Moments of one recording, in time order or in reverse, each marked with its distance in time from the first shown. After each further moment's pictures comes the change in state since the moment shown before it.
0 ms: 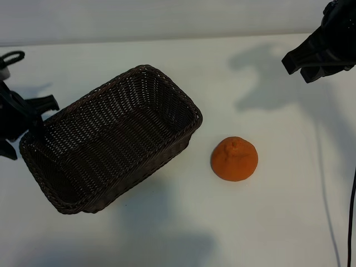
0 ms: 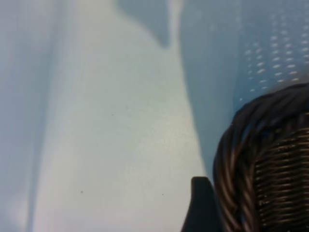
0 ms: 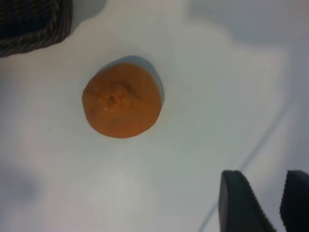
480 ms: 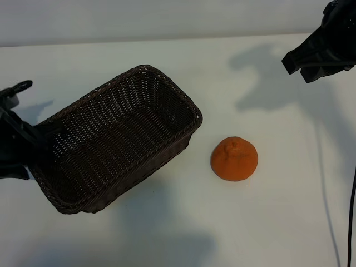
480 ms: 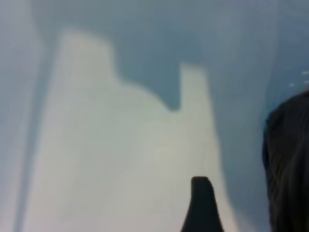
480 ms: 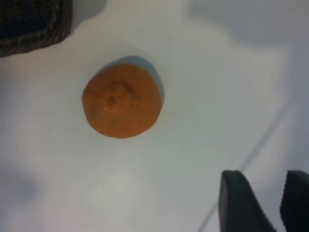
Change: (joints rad) left arm 0.000 0.000 0.206 -0.036 -0.263 -0.003; right arm 0.000 0.000 0.000 0.000 0.000 0.000
